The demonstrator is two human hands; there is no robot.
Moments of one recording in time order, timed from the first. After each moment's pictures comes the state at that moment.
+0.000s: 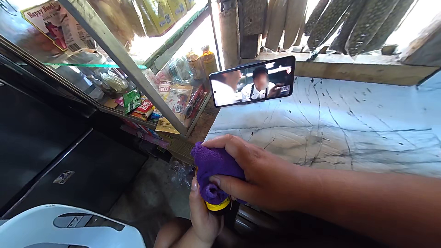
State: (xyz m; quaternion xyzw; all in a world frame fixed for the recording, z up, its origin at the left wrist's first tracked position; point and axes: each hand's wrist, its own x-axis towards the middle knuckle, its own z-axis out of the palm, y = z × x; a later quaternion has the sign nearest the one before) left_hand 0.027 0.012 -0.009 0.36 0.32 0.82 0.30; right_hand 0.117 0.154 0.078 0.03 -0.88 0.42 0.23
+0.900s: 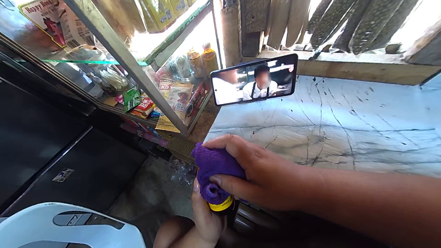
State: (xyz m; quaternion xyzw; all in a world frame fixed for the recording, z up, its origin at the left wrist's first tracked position) left_hand 0.034 0.015 -0.012 0.36 0.32 0.83 0.27; right_hand 0.116 0.155 0.075 0.04 -0.88 0.41 0.25
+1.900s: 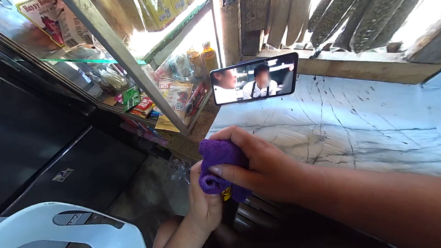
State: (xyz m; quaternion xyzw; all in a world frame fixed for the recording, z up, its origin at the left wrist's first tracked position) left_hand 0.001 0.012 -0.016 0.55 0.58 0.60 -0.04; right_hand 0.114 0.157 0.075 0.02 -0.84 0.47 0.28
